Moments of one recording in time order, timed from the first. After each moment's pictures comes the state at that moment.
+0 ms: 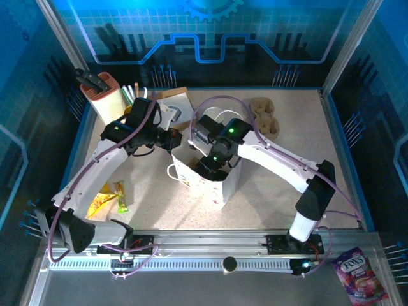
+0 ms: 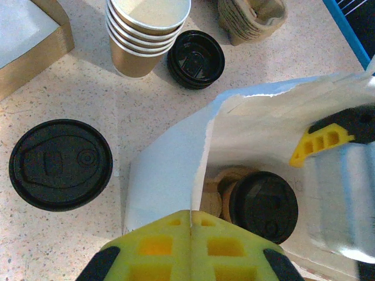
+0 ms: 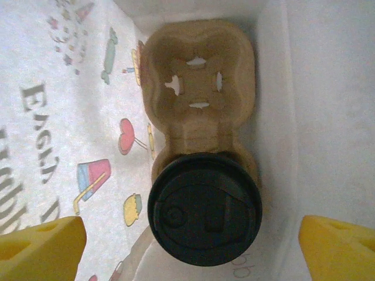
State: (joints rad) left arm -0.37 1.33 1.34 -0.86 0.37 -0.14; right arm 0.89 1.72 1.71 -1.26 -0.02 0.02
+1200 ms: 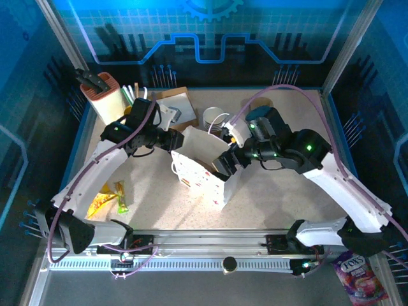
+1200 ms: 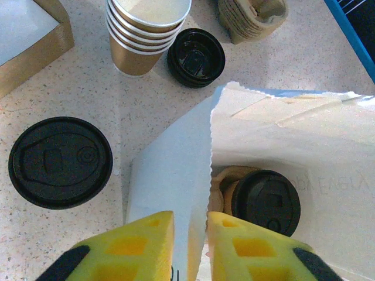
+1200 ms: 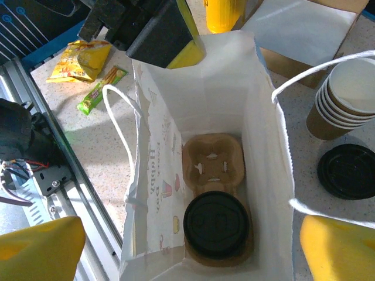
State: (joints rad) left arm -0.37 1.32 1.33 -0.86 0.37 -0.14; right arm 0.83 1.24 1.61 -1.10 -0.13 0.04
